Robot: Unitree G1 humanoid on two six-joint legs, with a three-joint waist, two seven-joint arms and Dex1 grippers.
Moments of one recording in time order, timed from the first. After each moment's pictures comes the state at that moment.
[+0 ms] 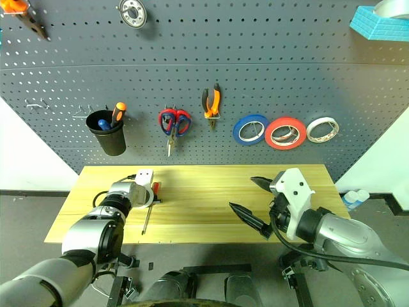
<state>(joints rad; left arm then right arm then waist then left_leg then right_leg) -0.79 0.17 0.17 1.15 -0.07 0.72 -0.01 0.22 -0.73 -0.26 -0.86 0.76 0.77 0.53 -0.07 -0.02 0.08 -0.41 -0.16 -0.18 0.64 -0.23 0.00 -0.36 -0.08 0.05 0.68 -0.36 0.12</state>
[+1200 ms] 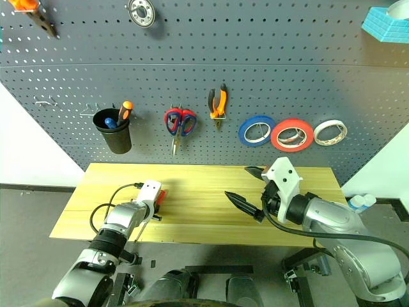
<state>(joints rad) -0.36 0.19 -0.13 0.45 0.05 0.83 -0.15 0.06 -0.71 -0.12 -0.70 0.64 0.68 0.58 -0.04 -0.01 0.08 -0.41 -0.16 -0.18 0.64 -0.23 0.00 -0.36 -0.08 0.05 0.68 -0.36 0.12</state>
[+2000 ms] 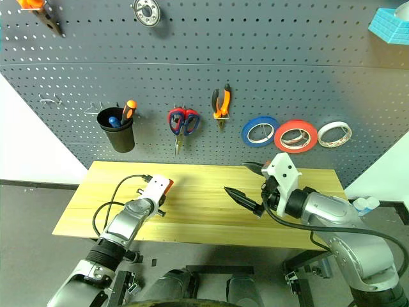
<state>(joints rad) -0.29 0.22 -0.22 0.28 0.14 0.64 -0.17 0.01 -0.69 -0.12 -0.64 0.61 0.63 0.64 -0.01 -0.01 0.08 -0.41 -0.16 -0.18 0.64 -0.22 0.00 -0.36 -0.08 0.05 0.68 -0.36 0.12</state>
